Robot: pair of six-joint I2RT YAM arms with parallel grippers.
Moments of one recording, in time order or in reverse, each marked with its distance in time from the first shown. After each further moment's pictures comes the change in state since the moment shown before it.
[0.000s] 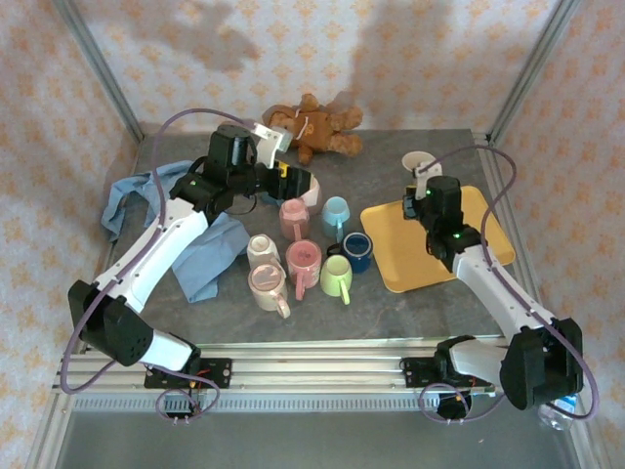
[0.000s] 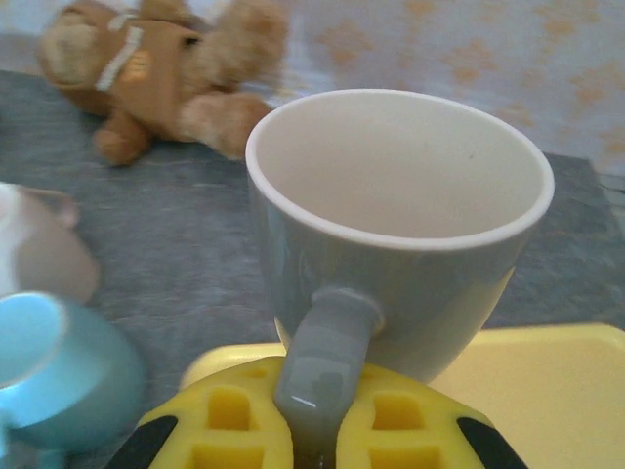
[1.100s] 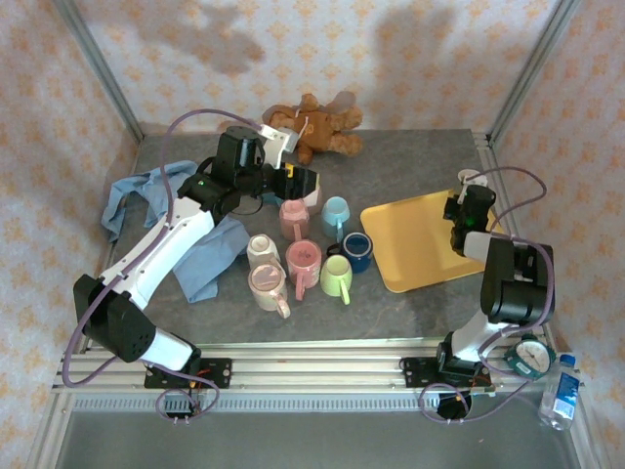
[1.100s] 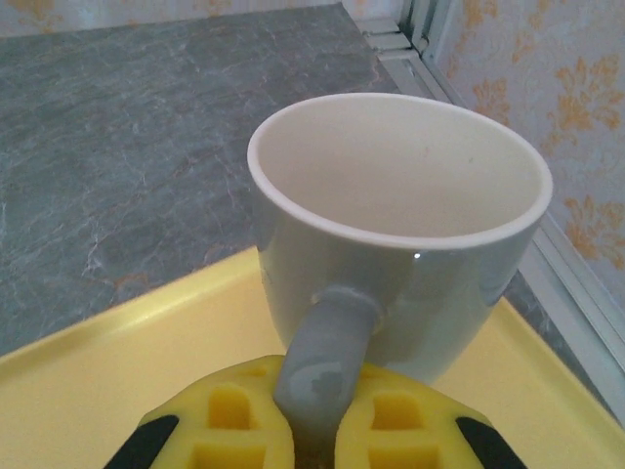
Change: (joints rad) left arm -0.032 0.024 0.002 0.026 -0.047 -0.032; right arm -0.407 0.479 -0.093 0.541 -0.076 0.001
